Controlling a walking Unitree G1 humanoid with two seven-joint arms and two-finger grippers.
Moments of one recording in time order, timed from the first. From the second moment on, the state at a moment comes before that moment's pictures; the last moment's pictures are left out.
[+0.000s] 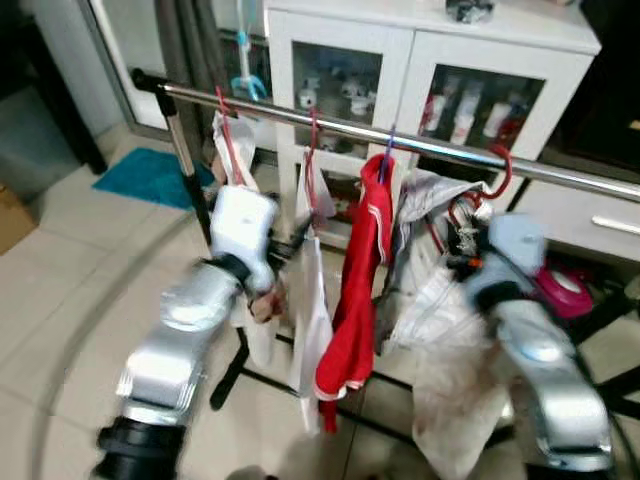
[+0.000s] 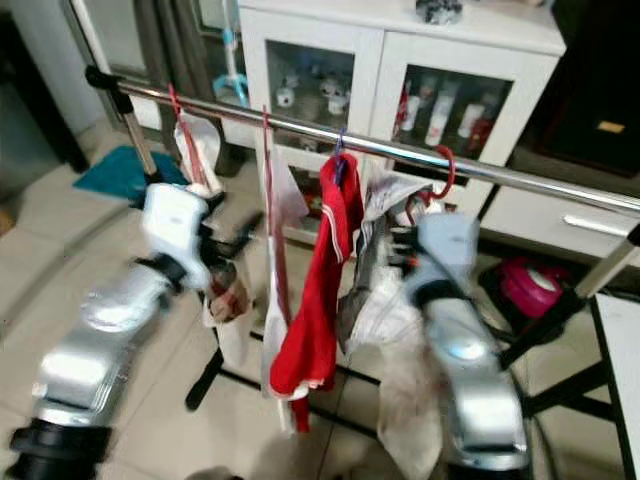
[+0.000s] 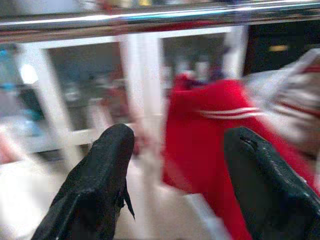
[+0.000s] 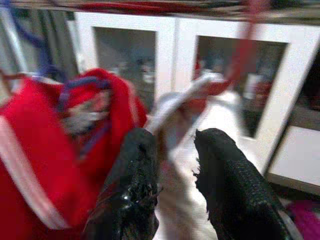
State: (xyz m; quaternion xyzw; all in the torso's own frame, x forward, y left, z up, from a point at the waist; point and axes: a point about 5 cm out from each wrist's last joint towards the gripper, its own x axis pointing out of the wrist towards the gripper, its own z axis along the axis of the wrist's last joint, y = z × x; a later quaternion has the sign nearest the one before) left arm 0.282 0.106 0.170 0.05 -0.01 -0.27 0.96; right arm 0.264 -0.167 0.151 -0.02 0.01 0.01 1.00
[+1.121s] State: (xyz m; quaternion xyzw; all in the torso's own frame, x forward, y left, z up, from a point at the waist) left arm 0.268 0.139 0.160 0.10 0.02 -0.34 0.93; right arm 0.276 -0.164 0.172 -0.06 0.03 0.11 0.99
